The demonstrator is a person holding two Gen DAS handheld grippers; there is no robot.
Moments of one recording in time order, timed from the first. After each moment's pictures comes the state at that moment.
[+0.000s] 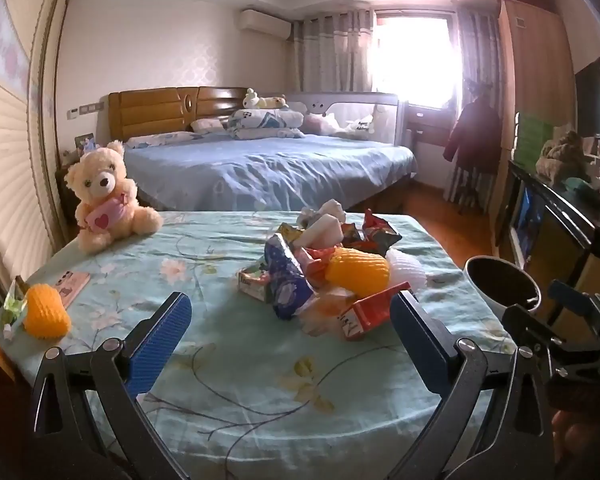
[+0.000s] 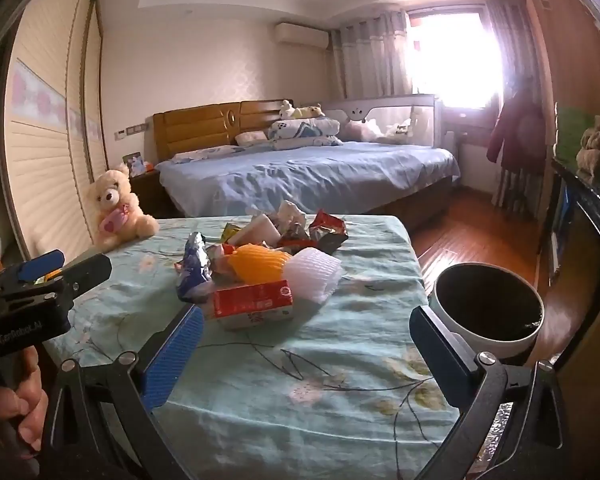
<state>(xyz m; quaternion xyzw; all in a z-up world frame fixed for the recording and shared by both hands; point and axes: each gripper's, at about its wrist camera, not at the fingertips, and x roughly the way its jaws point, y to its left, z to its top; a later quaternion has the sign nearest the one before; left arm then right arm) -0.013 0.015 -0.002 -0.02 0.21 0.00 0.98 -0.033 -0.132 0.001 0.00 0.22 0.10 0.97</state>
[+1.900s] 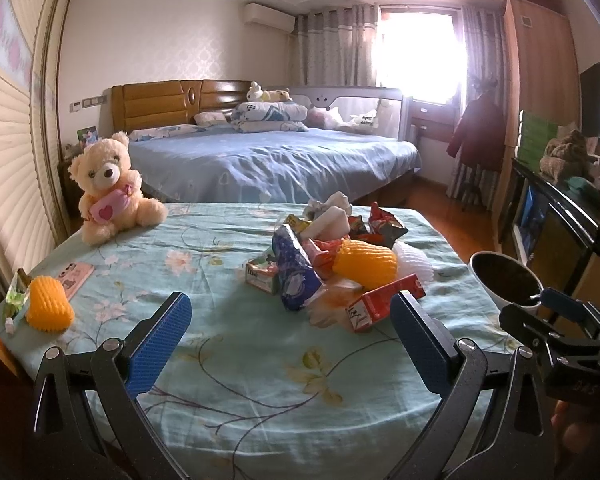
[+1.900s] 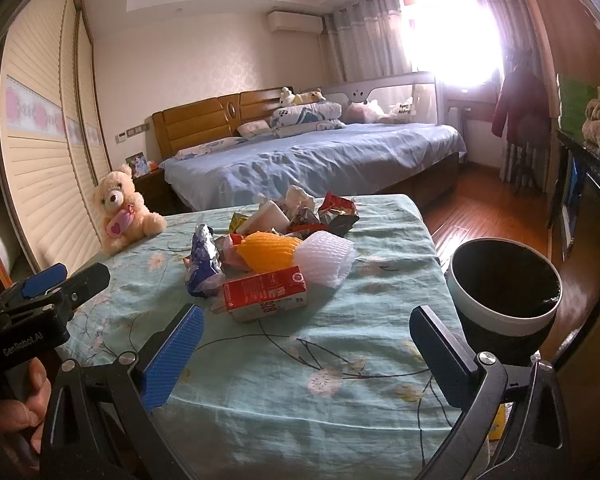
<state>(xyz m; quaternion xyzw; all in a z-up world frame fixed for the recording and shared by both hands) -0.011 0.022 -0.006 -0.02 0.23 0.00 0.97 -0.015 -0.158 -0.013 0.04 0.25 0.11 0.96</state>
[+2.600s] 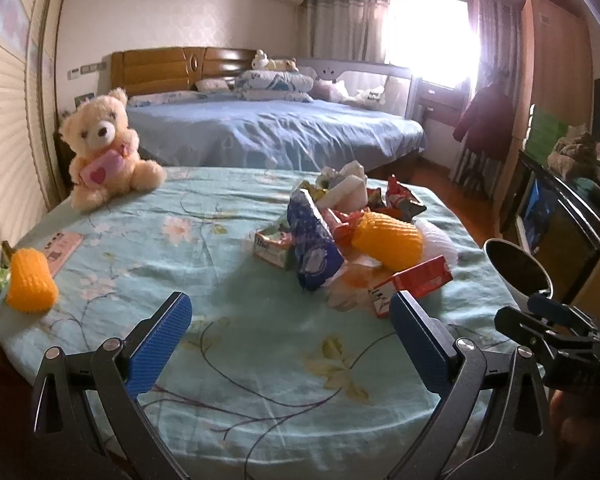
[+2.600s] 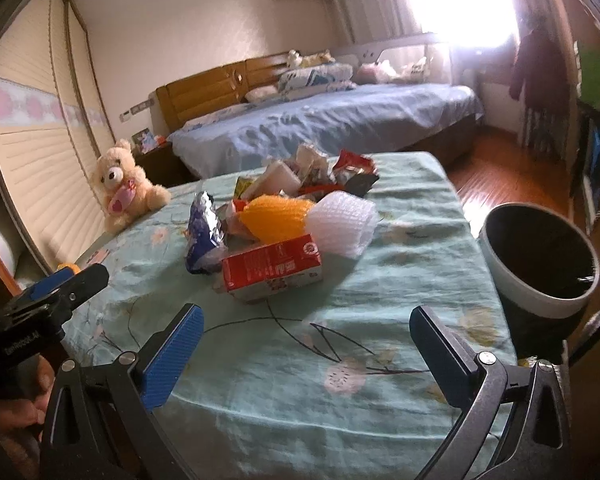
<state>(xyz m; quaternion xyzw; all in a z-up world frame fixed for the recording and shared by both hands) 0.023 0.048 -0.035 -0.05 0.28 0.00 0.96 0.031 -0.150 -0.040 0.05 0.34 0.15 0.93</state>
